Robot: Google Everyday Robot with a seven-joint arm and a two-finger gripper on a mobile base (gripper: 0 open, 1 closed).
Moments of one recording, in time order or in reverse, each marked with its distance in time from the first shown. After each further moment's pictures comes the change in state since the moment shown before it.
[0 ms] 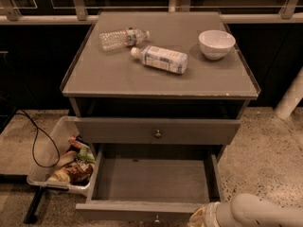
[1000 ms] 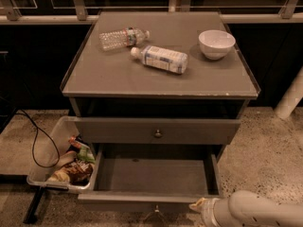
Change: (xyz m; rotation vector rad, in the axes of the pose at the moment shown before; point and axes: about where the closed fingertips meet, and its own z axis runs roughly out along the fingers) arm -0.010 -0.015 0.004 0.031 -0.016 -0.034
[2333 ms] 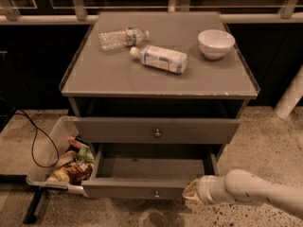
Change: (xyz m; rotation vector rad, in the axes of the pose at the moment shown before) arm -0.023 -0.083 0.007 0.099 -0.073 -0.024
